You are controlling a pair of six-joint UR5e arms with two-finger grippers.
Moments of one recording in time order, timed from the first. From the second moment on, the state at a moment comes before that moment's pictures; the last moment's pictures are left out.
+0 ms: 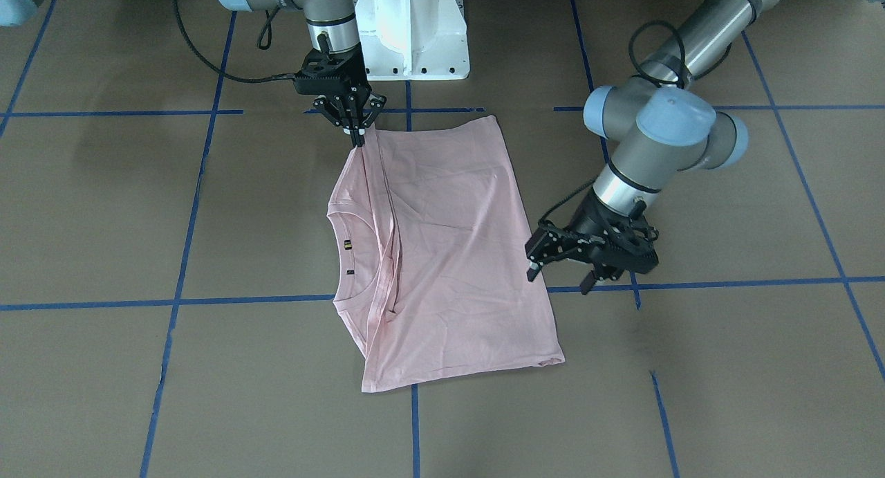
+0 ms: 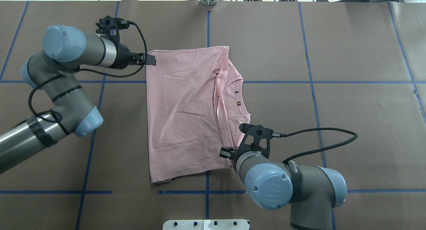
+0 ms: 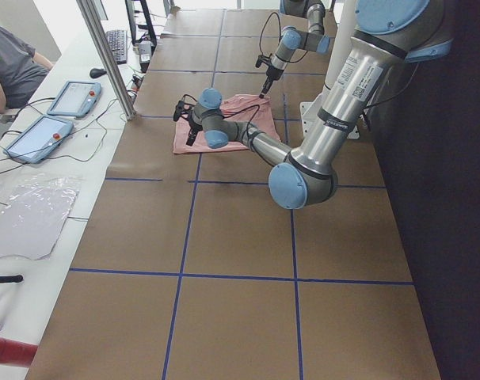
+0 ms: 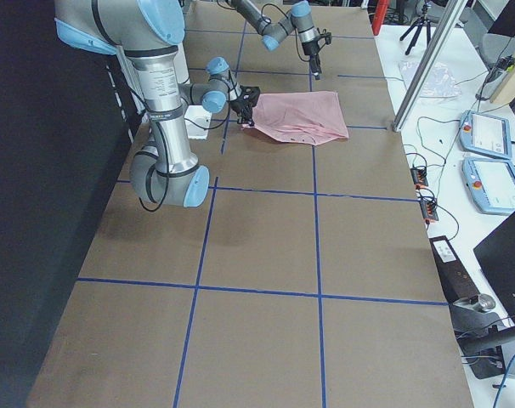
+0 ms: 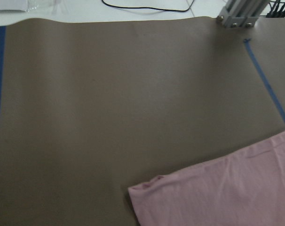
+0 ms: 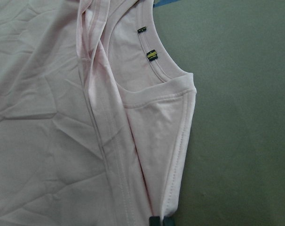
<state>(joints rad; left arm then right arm) -0.75 -2.05 -1.54 -2.30 -1.88 -1.11 0.18 -1.14 1.95 -1.48 1.29 1.67</state>
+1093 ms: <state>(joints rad) -0.27 -1.79 -1.99 -1.96 -1.61 -1.51 0.15 -1.15 1.96 -1.48 1.26 1.69</state>
